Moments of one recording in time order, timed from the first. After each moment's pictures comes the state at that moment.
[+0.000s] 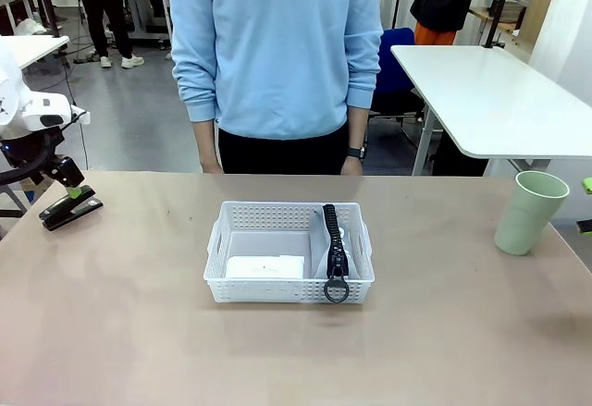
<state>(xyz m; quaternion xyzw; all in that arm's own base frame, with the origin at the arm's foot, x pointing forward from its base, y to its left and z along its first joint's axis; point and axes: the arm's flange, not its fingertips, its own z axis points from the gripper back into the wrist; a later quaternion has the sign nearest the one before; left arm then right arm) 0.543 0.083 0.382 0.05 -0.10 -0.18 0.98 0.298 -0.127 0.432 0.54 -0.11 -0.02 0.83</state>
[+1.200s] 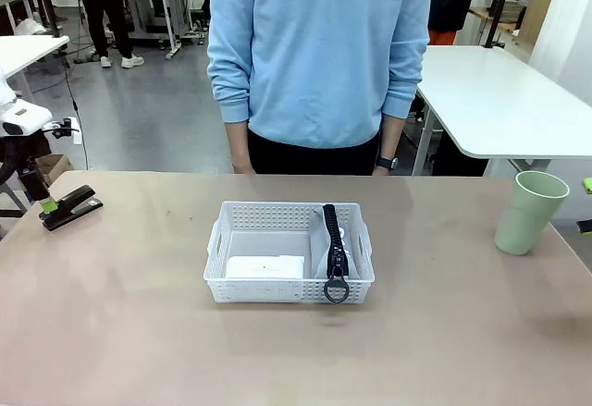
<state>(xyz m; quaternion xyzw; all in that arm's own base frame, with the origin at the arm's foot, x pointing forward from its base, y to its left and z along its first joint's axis) 0.558 0.122 0.366 -0.02 -0.04 -0.47 0.88 0.297 -0.127 0.432 0.54 -0.11 -0.02 0.83</state>
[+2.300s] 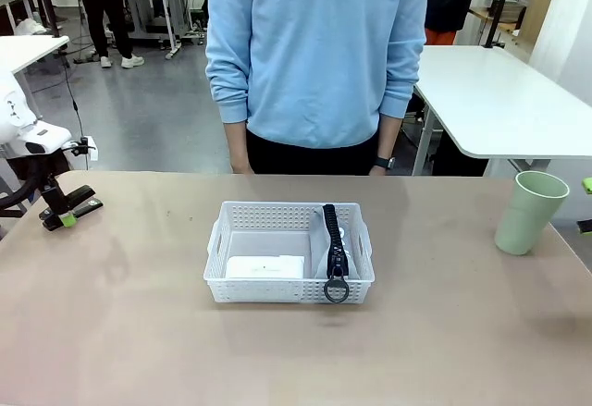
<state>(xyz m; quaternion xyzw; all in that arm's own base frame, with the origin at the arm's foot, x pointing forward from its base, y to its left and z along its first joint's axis) 0.578 0.117 0.314 -0.04 -0.03 -0.46 0.89 0.297 -0.127 0.432 0.54 -0.11 -0.02 0.83</state>
